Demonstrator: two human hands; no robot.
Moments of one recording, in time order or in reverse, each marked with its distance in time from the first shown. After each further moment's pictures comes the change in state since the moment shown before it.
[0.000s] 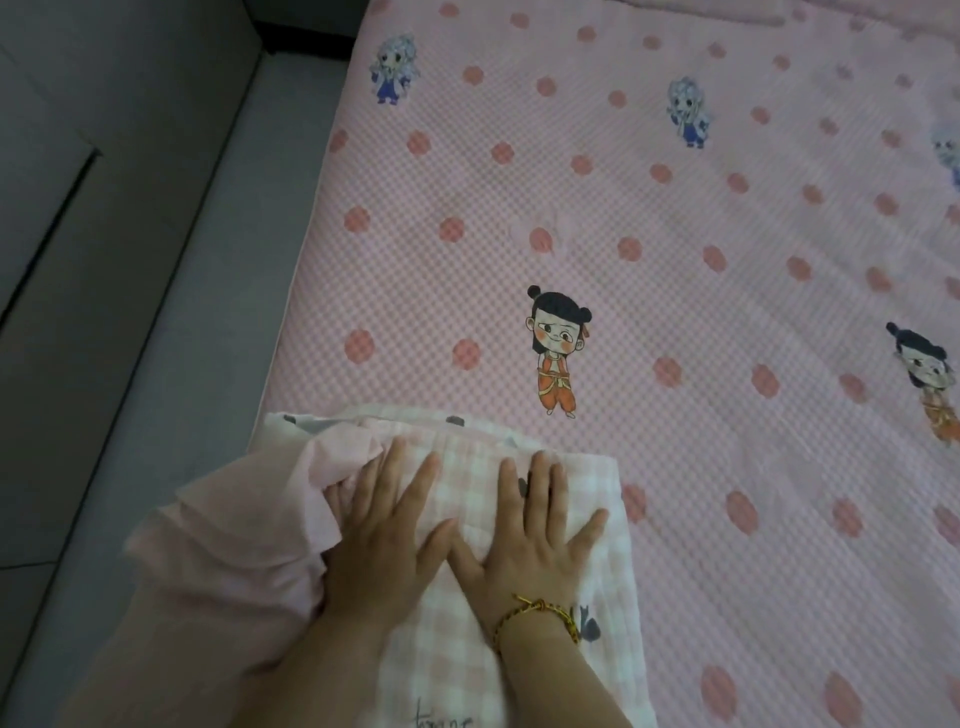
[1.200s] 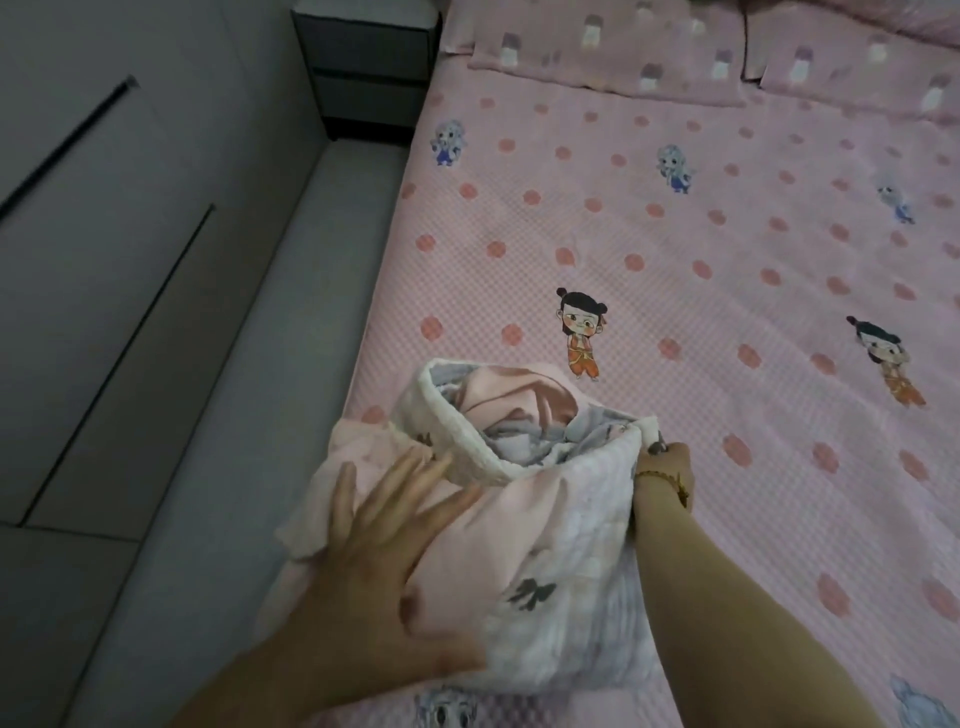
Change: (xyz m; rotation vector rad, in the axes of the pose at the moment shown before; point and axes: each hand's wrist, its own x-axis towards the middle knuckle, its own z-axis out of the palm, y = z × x) left_hand -0.149 -0.020 -0.137 -0.266 0.096 0.437; right_hand -0.019 0.044 -0.089 0.744 -0.210 0.935
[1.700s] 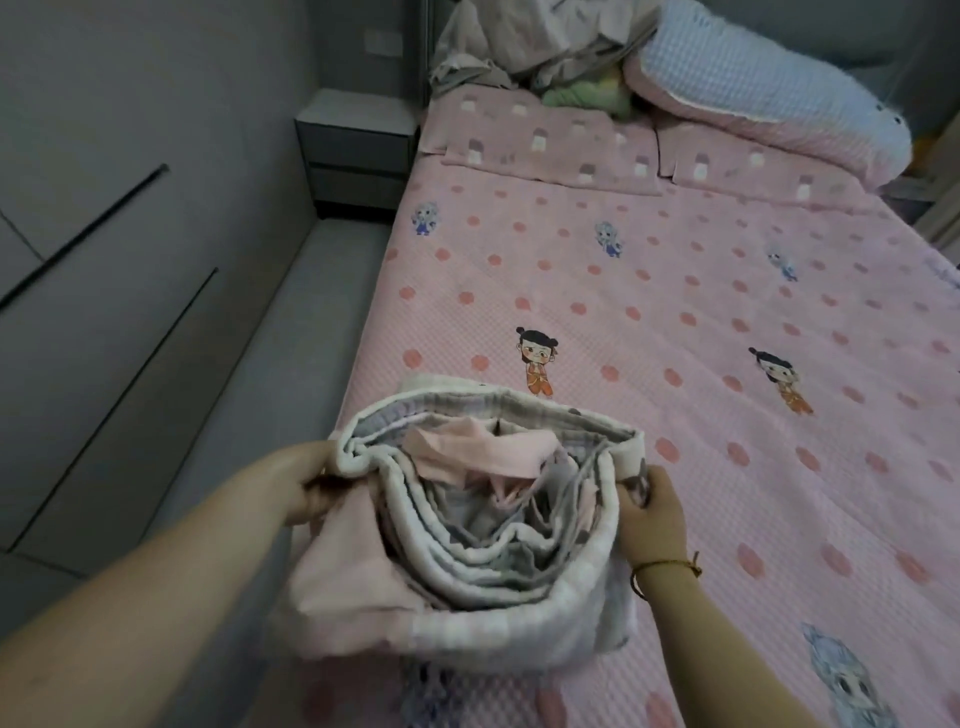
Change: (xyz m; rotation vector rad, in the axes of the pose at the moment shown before) left_hand -0.013 0.016 -0.044 -1.222 -0.045 -1.167; right_hand -0.111 0.088 -0.100 0.207 -0.119 -0.513
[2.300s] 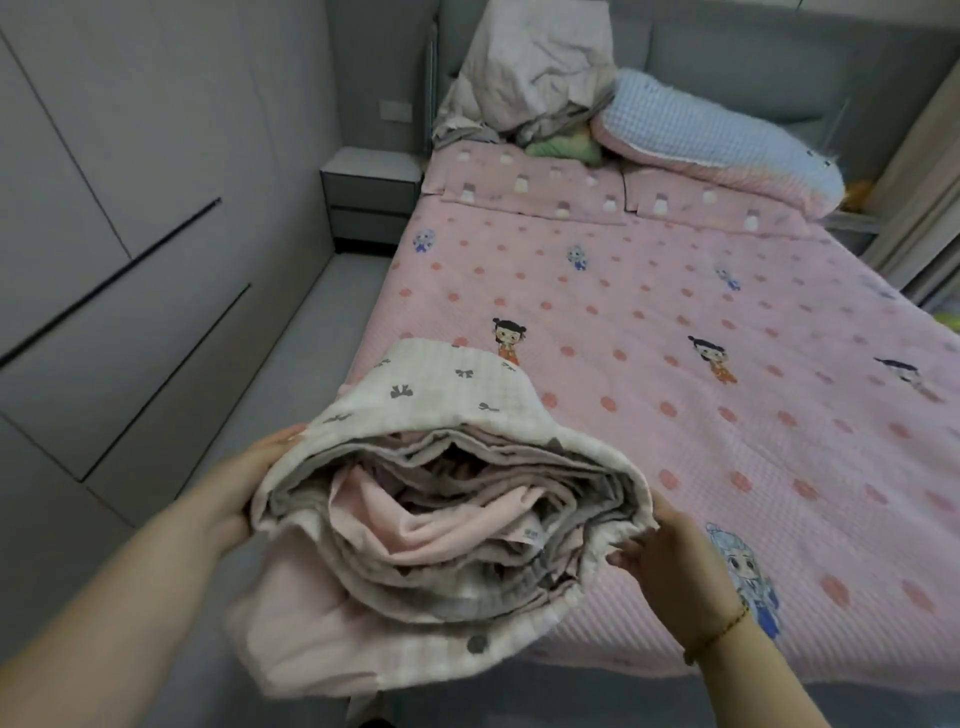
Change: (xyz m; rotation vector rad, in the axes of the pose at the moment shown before) left_hand -0.181 -0.119 0.004 -0.112 0.086 0.294; right_hand -0.177 0.056 -0.141 0.591 -0.476 0.059
